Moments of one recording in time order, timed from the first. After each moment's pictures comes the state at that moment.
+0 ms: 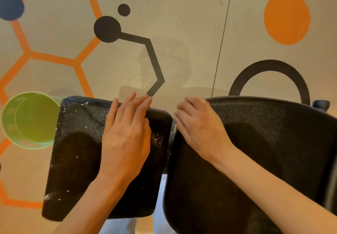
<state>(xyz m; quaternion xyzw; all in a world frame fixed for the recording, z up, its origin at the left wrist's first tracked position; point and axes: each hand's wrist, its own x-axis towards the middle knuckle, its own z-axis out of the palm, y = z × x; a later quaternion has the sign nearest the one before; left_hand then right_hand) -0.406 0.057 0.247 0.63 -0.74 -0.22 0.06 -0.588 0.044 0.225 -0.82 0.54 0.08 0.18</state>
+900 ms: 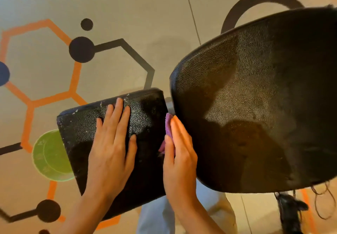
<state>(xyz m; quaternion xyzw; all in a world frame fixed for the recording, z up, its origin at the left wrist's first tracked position) -0.342 0.084 0.243 0.48 -0.85 -0.23 -0.03 -0.450 0.168 0.229 -0.28 0.84 -0.35 0.32</state>
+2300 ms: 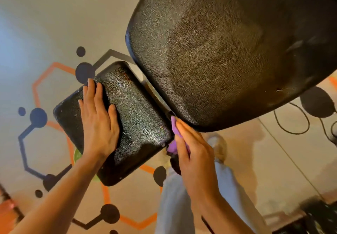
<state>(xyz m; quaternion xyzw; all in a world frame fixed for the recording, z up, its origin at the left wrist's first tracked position) -0.332 0.088 0.225 0.43 -0.89 -0.16 -0.03 -0.428 0.294 0.241 -0.19 0.82 -0.44 0.30</state>
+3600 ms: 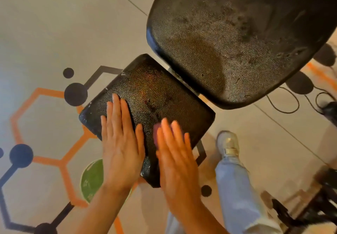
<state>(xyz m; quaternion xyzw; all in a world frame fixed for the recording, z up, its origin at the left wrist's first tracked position) -0.256 0.074 0.230 0.29 -0.94 -0.16 -0.02 -0.275 0.202 0.225 -0.29 0.93 -0.18 0.11</state>
